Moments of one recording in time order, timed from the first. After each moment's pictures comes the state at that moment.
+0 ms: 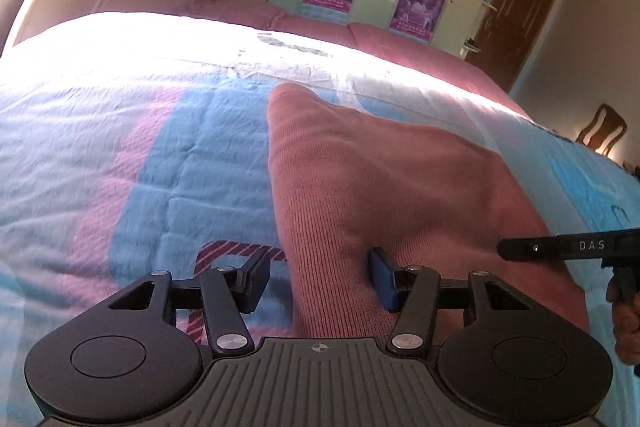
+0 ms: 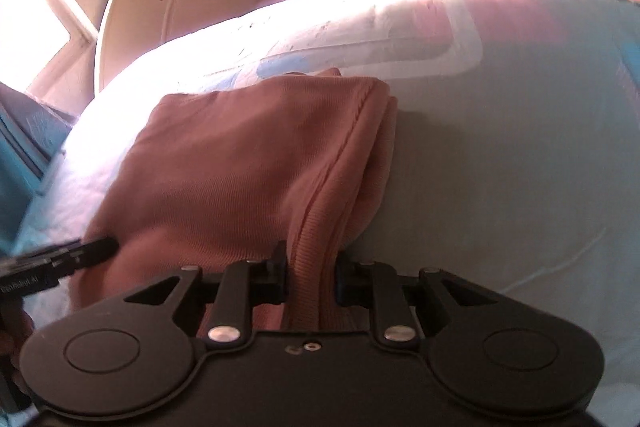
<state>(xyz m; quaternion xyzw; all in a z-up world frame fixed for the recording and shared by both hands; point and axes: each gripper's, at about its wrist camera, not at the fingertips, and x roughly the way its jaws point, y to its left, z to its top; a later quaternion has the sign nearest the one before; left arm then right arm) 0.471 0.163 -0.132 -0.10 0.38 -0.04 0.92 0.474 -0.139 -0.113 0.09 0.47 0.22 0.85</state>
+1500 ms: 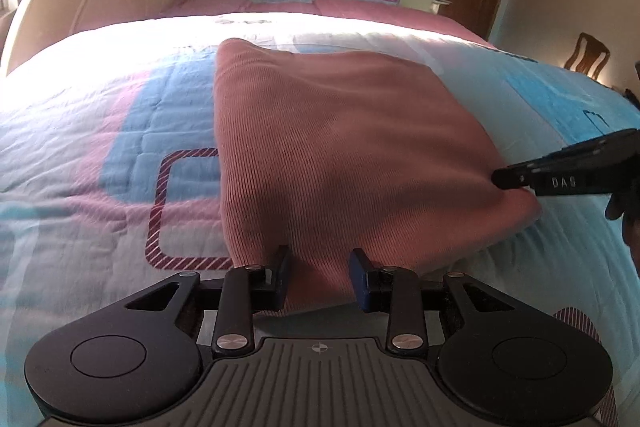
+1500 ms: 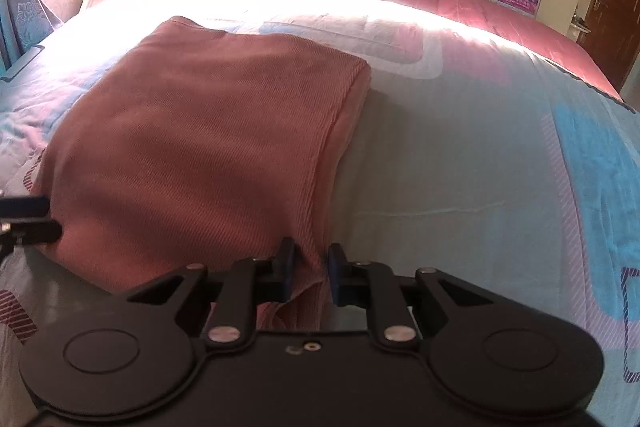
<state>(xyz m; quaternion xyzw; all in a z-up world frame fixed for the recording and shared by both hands) 0.376 0.110 -0.126 -0.01 0.40 -0.07 0.91 0.402 -0.113 -0.108 -0.09 0.44 0.16 0.88</state>
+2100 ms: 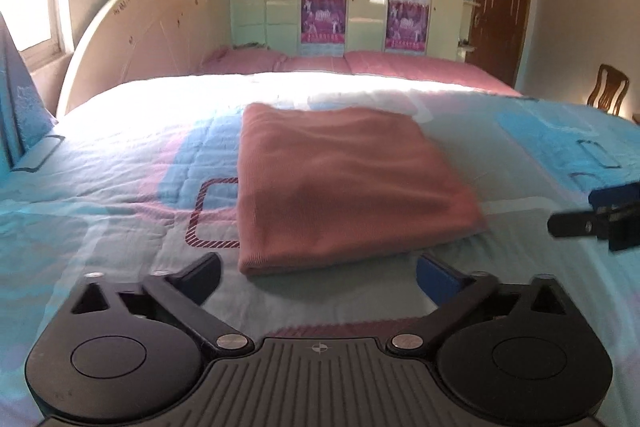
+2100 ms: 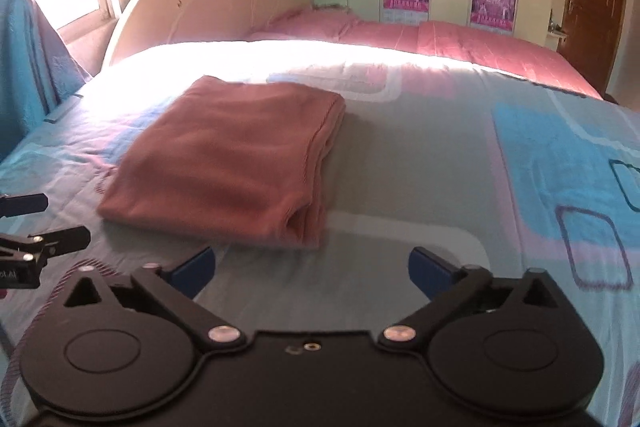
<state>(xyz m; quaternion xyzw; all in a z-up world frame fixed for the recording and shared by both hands) 0.266 0.071 -0.064 0.00 0.32 0.00 0.95 0.279 -0.172 -0.049 -0.03 0.37 0.16 0.91</state>
